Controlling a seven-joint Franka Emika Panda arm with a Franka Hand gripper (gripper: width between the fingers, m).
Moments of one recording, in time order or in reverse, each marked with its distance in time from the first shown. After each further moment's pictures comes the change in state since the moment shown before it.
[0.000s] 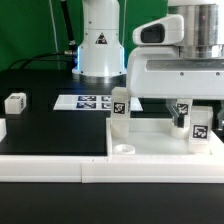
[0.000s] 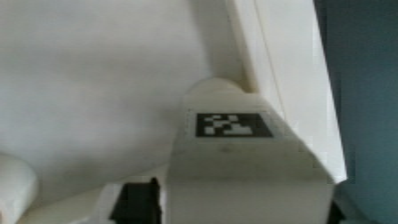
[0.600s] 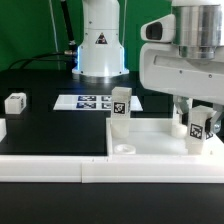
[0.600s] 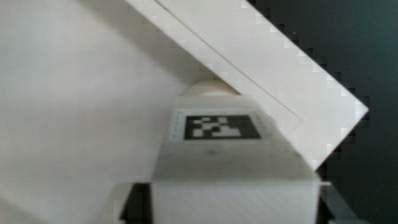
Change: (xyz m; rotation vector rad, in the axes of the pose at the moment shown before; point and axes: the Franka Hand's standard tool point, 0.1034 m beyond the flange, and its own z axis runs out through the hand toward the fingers) arm -0.002 -0.001 0.001 -0.023 -0.002 0.666
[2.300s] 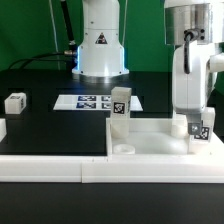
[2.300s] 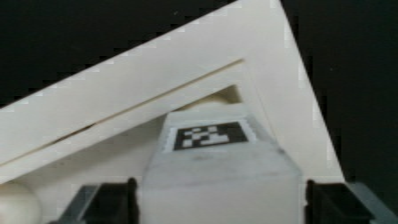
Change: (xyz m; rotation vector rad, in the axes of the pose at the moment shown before) arm -0.003 0.004 0.001 0.088 -0.024 0.973
